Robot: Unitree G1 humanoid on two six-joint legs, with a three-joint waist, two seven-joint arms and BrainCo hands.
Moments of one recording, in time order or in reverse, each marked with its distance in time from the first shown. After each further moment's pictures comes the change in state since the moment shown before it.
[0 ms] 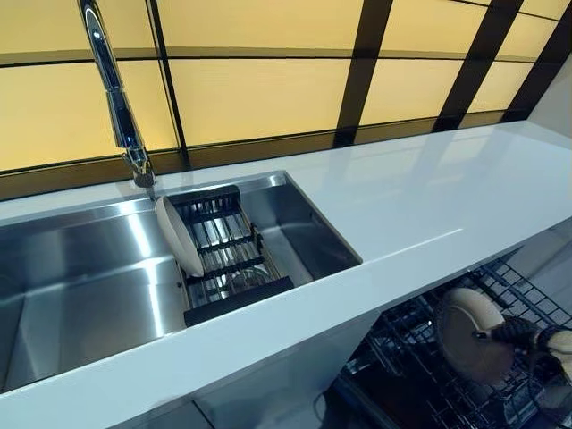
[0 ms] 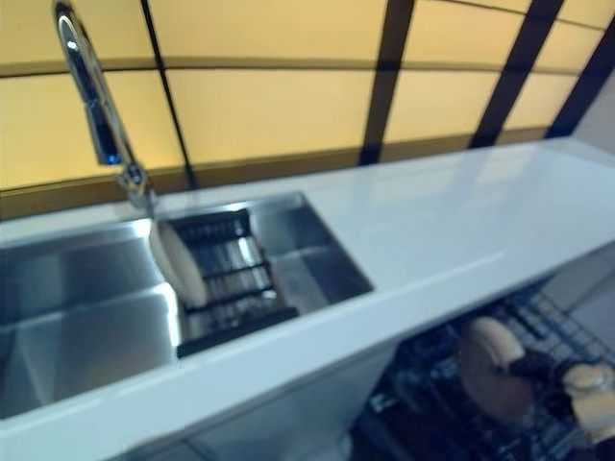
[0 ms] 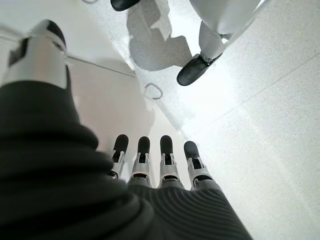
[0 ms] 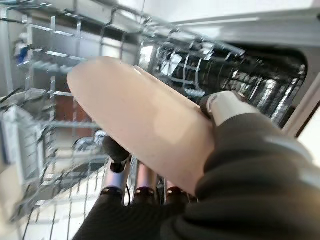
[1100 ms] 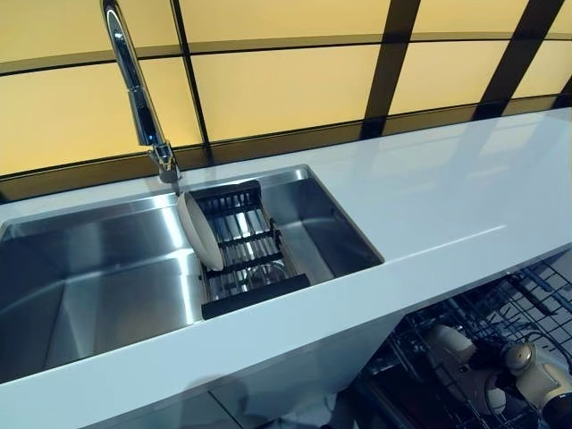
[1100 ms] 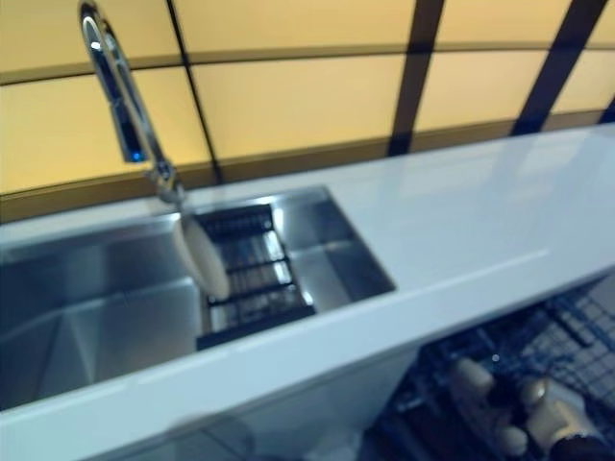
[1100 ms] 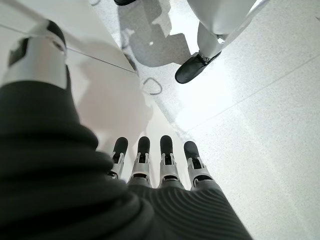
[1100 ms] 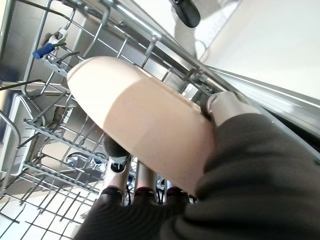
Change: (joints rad) left arm -0.025 -0.011 -0.021 -0.075 0.002 0.039 -0.018; right arm -0.090 0.095 0.217 0.167 -0.372 -0.043 -0.001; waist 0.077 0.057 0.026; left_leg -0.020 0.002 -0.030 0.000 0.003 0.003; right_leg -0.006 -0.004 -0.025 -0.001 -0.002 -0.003
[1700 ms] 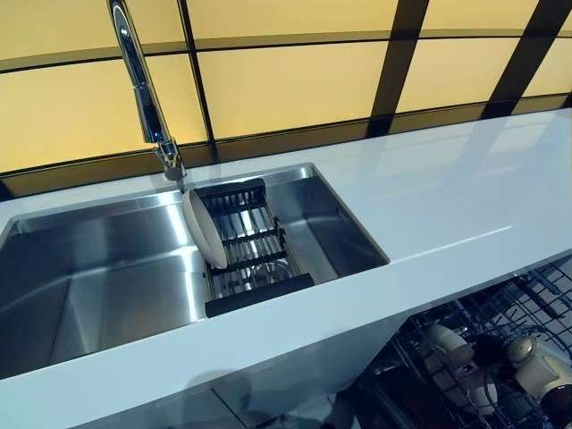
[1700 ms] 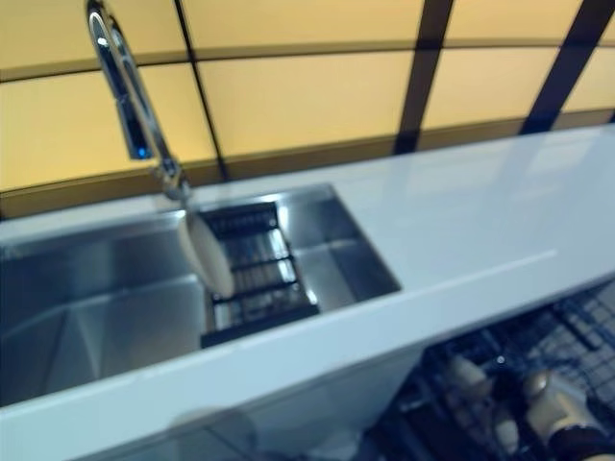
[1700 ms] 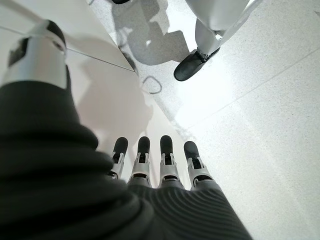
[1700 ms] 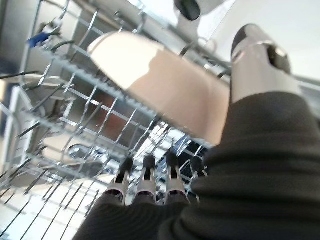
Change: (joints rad) left arm -0.002 0.000 0.000 -0.011 0.037 0.000 0.000; right arm -0.047 -0.029 -0.008 0.013 0.000 0.034 0.009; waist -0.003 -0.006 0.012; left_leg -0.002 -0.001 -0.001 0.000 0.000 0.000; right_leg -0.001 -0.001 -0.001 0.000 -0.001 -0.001
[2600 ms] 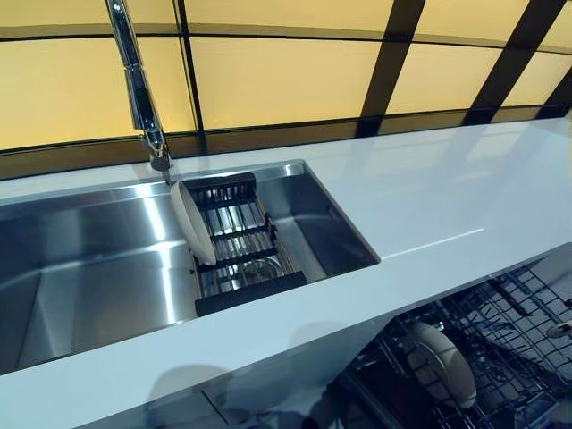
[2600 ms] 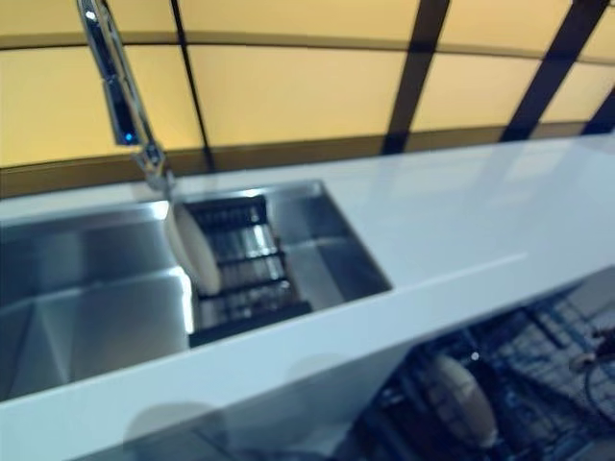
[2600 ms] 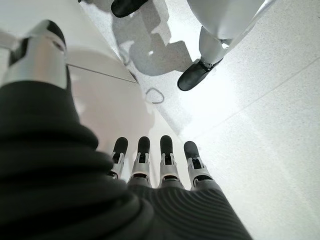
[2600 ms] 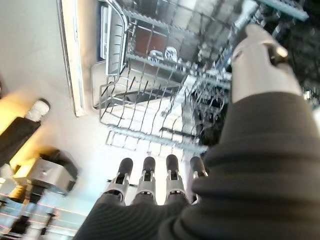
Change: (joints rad) left arm -0.010 0.028 0.002 0.046 0.000 -0.041 0.008; right arm -0.060 -0.350 -0.199 0.108 0.117 0.064 0.078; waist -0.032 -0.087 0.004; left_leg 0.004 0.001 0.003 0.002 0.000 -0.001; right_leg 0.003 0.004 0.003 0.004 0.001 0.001
